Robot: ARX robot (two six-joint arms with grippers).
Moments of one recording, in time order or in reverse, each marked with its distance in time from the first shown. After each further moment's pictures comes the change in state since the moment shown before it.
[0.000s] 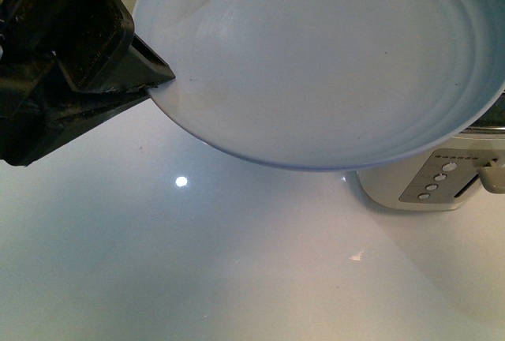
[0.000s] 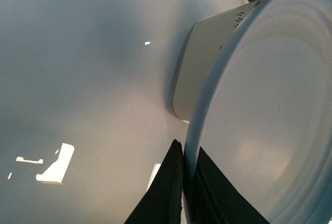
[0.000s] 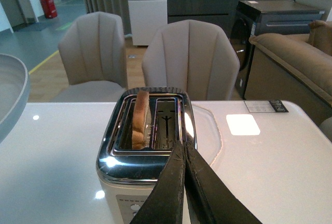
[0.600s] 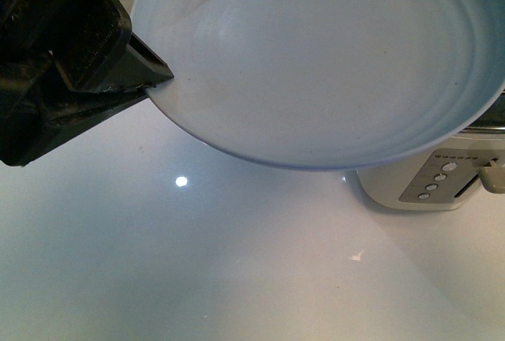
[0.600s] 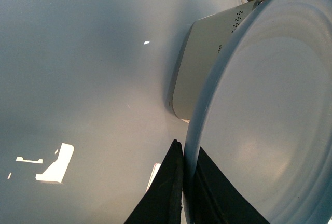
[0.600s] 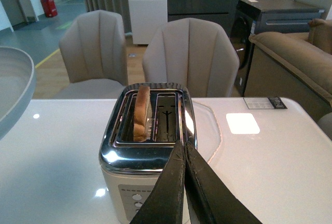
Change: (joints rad) left arm 0.000 -0.005 0.000 -0.003 0.000 0.000; right arm 0.000 -0.180 0.000 -0.187 0.001 0.000
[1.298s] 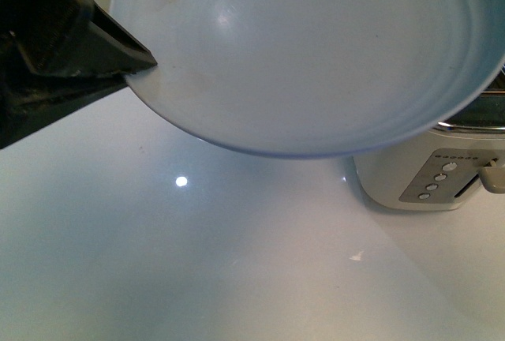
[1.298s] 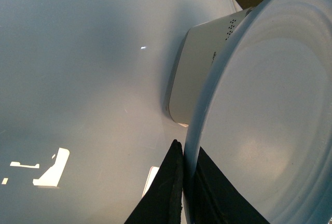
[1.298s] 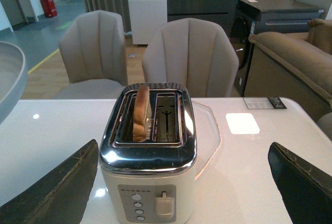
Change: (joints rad) left arm 0.049 -0.044 -0.011 -0.006 0.037 0.026; right arm 0.000 0.000 0.000 0.000 0.000 0.000
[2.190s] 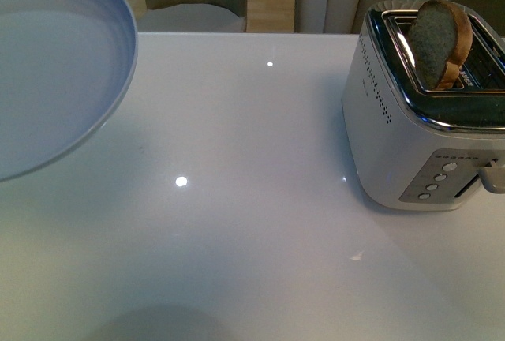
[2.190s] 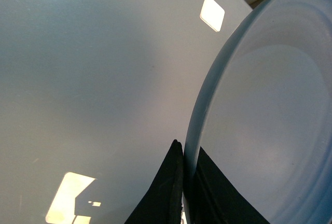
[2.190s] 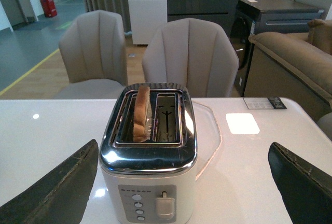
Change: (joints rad) left arm 0.890 0.174 -0.129 0.138 0.481 0.713; right arm 0.000 0.000 0.000 0.000 0.000 0.000
